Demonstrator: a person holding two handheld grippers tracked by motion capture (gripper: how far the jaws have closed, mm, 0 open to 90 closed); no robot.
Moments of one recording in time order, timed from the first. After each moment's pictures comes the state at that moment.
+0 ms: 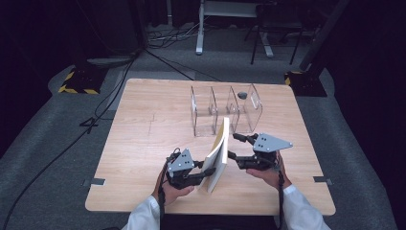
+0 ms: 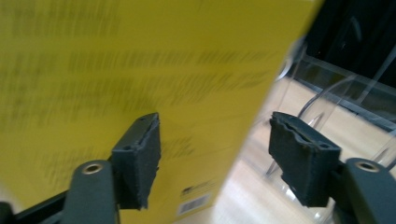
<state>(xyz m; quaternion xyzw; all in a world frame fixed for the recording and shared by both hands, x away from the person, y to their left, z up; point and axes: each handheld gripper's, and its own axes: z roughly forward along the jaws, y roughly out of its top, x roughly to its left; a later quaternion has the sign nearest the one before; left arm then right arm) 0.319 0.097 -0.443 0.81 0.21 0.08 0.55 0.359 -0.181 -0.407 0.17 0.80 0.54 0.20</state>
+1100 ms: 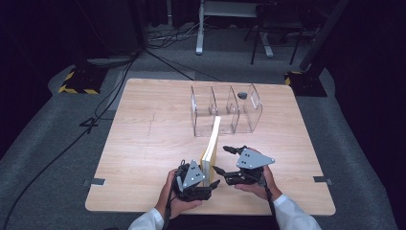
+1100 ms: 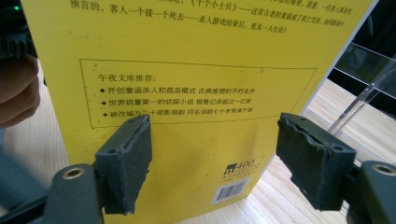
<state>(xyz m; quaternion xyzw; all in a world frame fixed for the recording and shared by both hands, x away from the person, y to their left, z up) 0.290 0.072 -0.448 0.82 0.27 0.16 0.48 0.336 -0.152 -0.431 0.15 0.82 0.51 0.22</state>
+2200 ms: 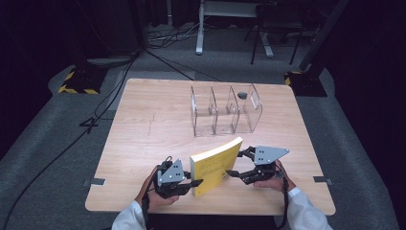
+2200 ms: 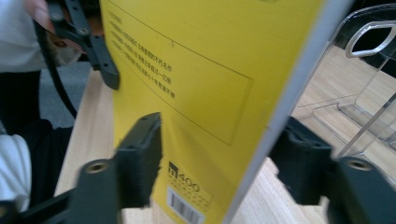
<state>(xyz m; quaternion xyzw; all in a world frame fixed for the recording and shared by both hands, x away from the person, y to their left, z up) 0.301 0.124 -0.445 0.86 0.16 0.09 0.48 0.361 -0.199 -0.439 0.07 0.83 0.54 0.10</state>
